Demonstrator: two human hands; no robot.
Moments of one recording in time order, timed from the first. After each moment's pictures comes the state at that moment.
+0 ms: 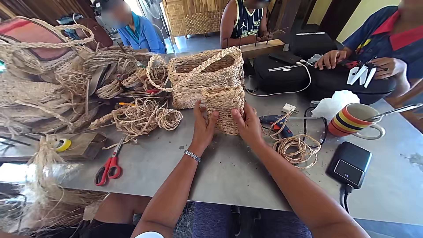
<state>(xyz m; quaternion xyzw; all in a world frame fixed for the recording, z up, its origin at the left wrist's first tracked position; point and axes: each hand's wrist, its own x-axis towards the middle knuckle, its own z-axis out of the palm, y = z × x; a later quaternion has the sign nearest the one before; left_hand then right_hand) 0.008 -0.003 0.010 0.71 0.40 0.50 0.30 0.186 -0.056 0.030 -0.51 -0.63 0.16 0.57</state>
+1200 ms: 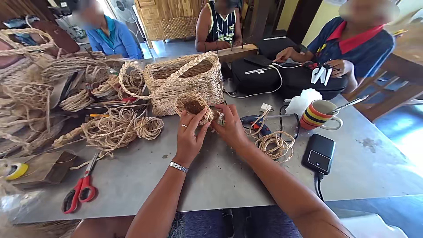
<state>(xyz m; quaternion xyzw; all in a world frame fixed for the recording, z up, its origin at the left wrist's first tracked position) 0.015 -0.013 0.021 0.80 0.25 0.54 0.03 0.193 -0.052 0.035 -0.57 -0.67 0.04 0.48</state>
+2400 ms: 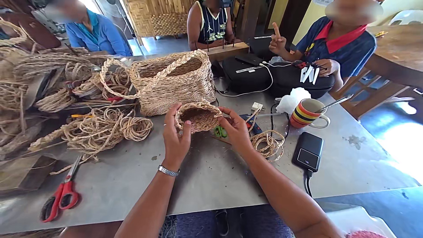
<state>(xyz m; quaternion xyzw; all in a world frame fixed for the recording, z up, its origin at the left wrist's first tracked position) 0.014 -0.020 0.027 0.74 0.32 0.55 0.22 0.214 -0.086 0.033 -0.49 -0.54 0.29 0.62</state>
